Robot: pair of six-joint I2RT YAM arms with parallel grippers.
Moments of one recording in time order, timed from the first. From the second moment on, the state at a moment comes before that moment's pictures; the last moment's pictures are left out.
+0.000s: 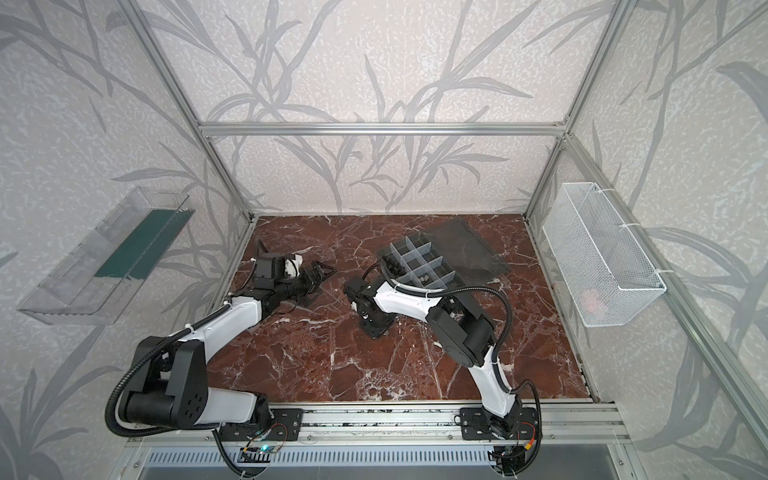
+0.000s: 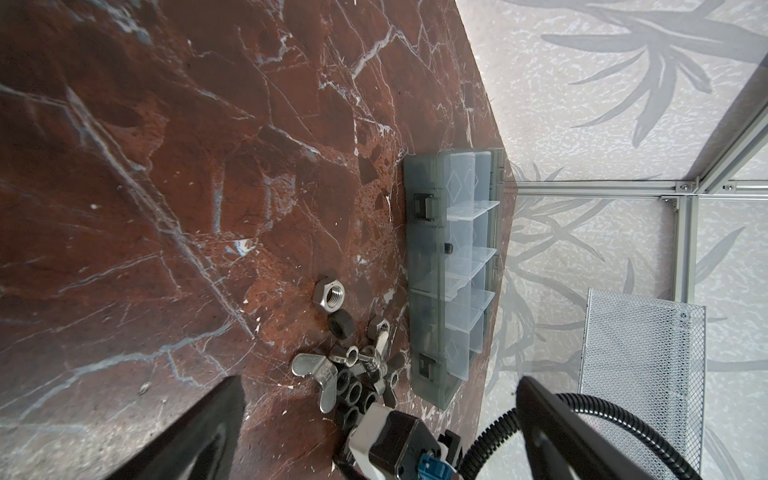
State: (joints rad) left arm -0.10 1.40 0.75 -0.05 0.56 -0.94; right arm 0.91 2.09 1.52 -0.90 0.00 0.09
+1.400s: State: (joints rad) left arm -0.40 1.43 0.87 0.06 0.70 -0.84; right arm 0.46 1.98 1.69 -0.94 0.06 0.17
